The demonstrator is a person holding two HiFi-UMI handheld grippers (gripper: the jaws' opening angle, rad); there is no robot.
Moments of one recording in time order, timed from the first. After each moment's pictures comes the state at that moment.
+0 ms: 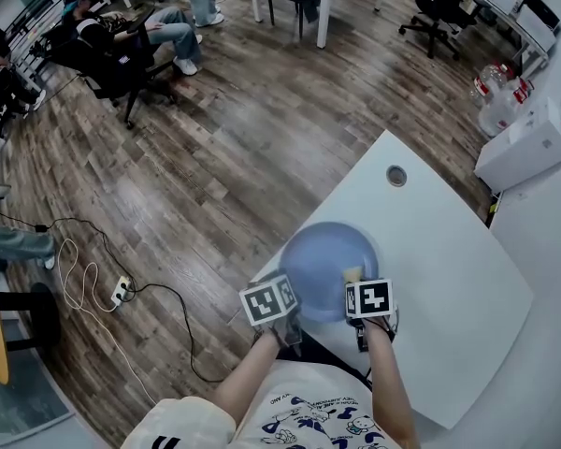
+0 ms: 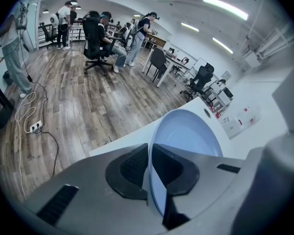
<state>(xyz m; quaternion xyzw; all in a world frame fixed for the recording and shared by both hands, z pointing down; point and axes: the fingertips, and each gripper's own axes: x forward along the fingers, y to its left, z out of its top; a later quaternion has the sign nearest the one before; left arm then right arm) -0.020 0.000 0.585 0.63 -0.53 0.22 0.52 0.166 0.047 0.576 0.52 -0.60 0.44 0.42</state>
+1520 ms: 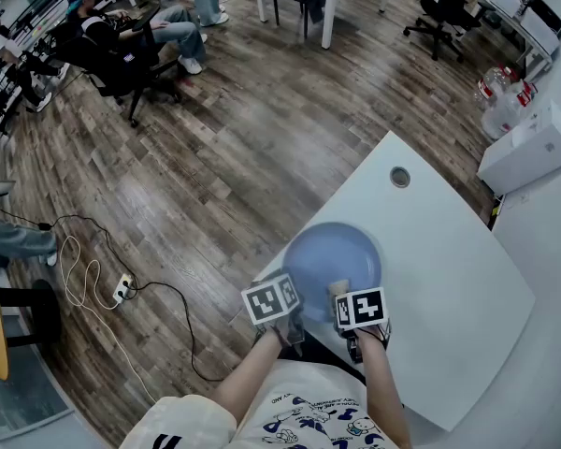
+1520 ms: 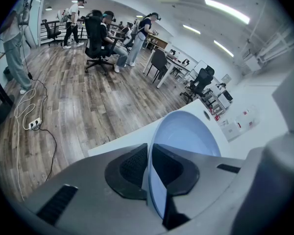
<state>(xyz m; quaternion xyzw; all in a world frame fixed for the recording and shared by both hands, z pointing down) -0.019 0.001 0.587 0.63 -0.53 0.20 0.53 0.120 0.077 0.581 0.45 -0.62 0.49 0.41</state>
